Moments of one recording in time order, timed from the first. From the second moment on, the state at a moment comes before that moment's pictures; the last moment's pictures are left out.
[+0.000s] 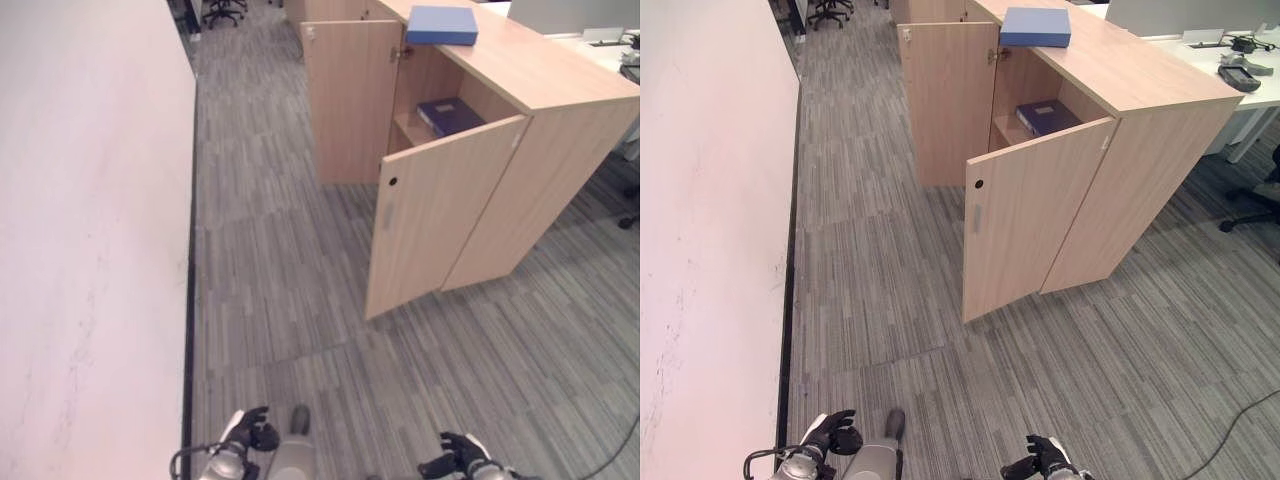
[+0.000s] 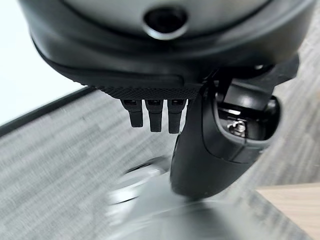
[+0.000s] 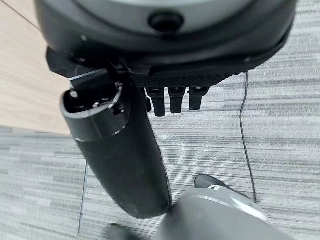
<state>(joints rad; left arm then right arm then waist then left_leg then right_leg) -0.08 0.27 -0.30 1.21 0.02 -0.11 0.12 -0.08 -0.26 0.34 1.23 0.10 -0.05 -0.08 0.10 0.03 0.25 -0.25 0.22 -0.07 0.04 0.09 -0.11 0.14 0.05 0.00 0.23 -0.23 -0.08</state>
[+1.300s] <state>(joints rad) -0.03 0.37 -0.31 1.11 0.01 -0.12 0.10 -0.06 -0.18 0.24 1.21 0.20 -0.08 -0.05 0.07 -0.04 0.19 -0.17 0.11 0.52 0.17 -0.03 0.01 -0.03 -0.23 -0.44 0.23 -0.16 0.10</state>
